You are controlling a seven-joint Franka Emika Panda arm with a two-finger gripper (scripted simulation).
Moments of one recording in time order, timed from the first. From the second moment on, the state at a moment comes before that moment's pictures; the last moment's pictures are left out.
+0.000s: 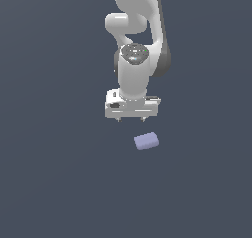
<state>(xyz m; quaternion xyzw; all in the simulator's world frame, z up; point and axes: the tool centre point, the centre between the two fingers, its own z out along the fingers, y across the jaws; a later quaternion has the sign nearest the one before) -0.007 0.021 0.167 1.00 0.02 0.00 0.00</state>
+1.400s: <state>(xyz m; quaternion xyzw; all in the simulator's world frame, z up) 0.005 0.043 0.160 1.00 -0.05 0.00 -0.02</state>
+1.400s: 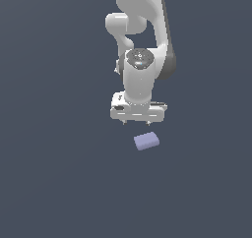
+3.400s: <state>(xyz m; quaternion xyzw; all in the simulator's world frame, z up) 0.013 0.094 0.080 0.86 -0.51 0.00 0.00</state>
